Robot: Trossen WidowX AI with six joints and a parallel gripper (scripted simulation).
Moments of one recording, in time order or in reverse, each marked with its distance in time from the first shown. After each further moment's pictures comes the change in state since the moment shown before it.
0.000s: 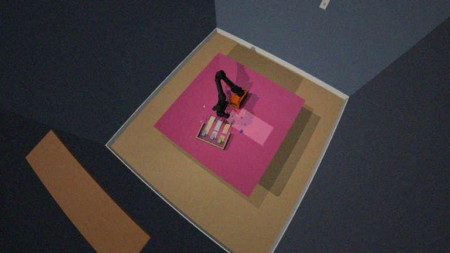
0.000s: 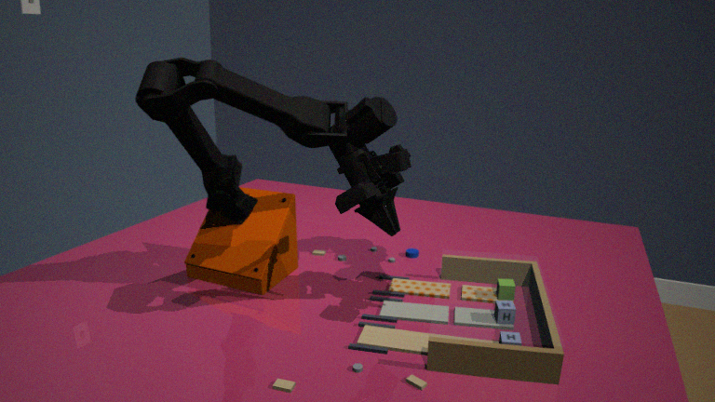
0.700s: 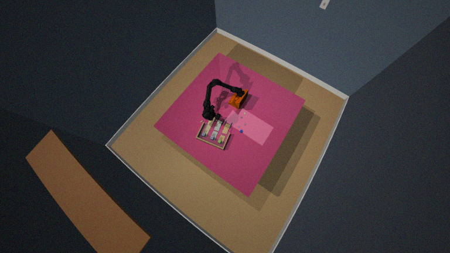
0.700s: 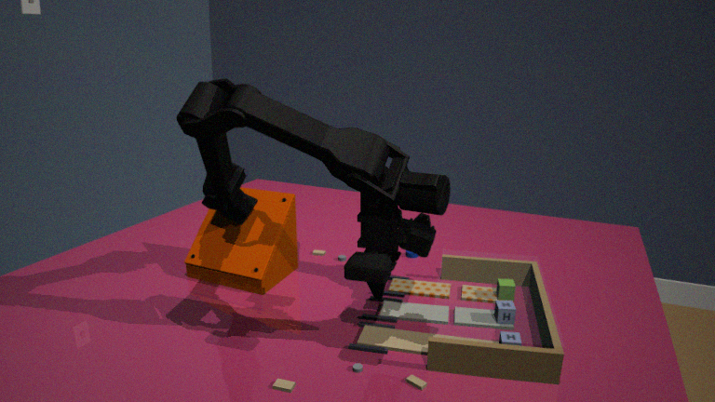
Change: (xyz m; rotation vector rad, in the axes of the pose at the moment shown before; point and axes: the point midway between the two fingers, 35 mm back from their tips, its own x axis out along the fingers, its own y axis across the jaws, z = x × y) arm 0.079 -0.084 -0.030 -0.098 0.569 0.119
